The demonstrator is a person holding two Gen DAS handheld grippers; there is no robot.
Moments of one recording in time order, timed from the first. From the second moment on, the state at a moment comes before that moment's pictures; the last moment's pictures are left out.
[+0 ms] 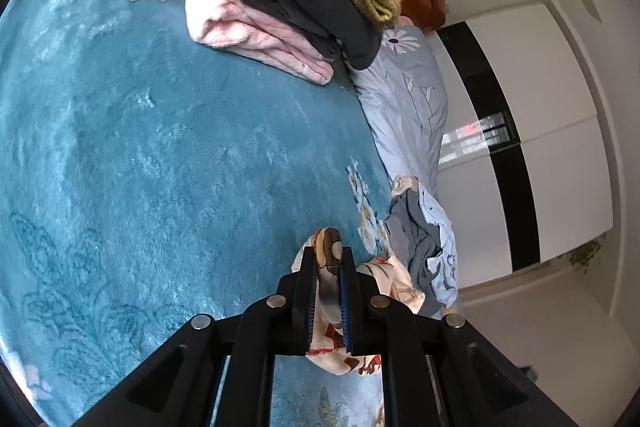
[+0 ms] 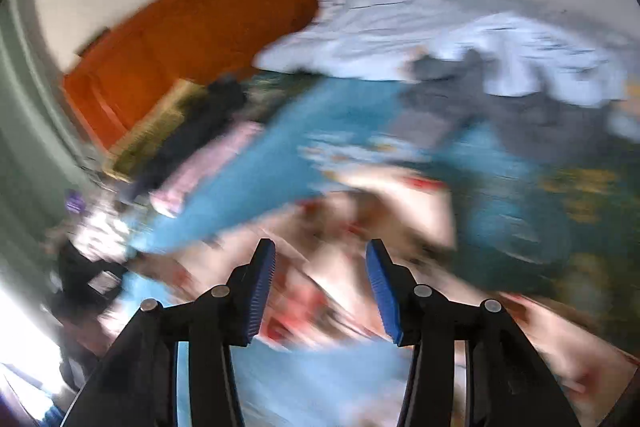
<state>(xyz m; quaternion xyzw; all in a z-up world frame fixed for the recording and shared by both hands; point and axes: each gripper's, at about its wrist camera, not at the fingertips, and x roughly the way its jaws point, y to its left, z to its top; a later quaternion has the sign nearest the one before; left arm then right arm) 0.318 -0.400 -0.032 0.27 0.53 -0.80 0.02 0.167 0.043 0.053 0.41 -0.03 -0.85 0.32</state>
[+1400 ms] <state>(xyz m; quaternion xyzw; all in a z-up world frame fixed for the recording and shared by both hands) 0.296 -0.373 -0.058 0.32 0.53 -0.79 -0.01 0.057 0.033 0.040 0.42 0.05 -0.89 0.18</state>
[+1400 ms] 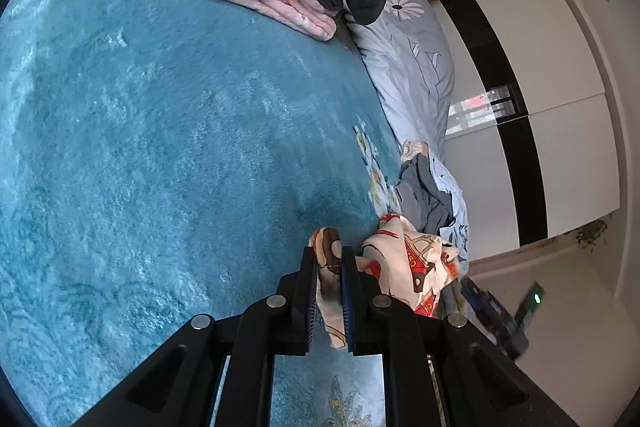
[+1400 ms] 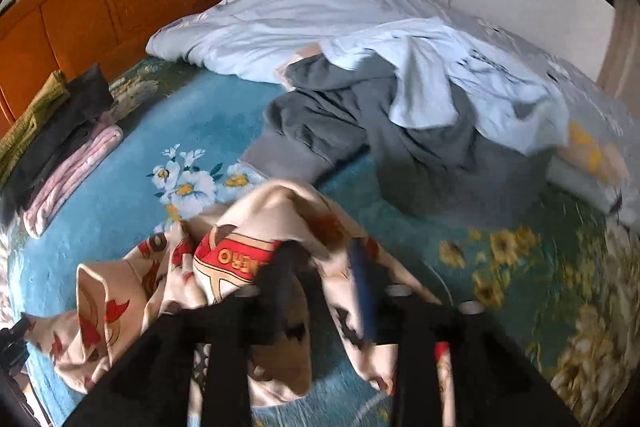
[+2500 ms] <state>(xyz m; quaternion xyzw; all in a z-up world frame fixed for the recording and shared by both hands) 0.302 -0.359 -0.043 0.31 0.53 -0.79 -0.01 0.175 0.005 0.020 0.39 0.04 -0.91 0.16</state>
